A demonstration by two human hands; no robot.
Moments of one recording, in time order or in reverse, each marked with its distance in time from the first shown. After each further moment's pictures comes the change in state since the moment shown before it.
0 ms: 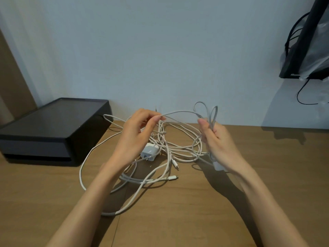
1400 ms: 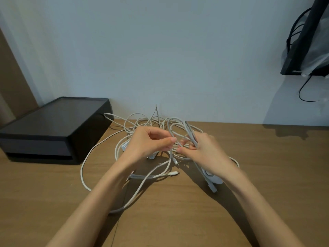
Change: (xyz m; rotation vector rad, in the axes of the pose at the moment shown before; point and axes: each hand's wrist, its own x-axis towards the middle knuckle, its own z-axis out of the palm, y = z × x) left_hand -0.011 0.012 0.013 -0.338 -0.218 -0.468; right_hand -0.008 -0.006 0.018 -0.355 -0.225 0.167
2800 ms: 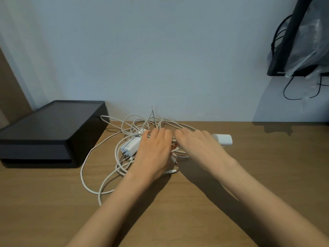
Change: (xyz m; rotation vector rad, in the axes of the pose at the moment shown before) left_hand 0.000 -0.028 0.020 1.404 0.132 0.527; right_hand -0.008 -0.040 -0.006 -1.062 -0.065 -0.287
